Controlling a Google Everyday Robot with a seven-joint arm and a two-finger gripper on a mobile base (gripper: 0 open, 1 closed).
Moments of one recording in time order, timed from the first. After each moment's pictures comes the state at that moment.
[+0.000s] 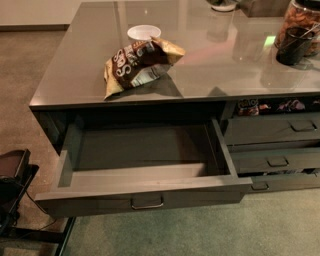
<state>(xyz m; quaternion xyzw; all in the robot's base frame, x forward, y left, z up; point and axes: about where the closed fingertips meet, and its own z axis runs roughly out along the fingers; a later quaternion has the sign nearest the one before) 0.624 -0.225 1.129 -0.62 0.46 -0.06 0.63</state>
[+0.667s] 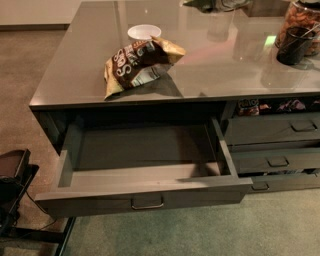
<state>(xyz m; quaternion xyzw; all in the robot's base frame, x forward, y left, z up) 0.602 -0.208 1.127 -0.66 0.41 -0.02 0.63</state>
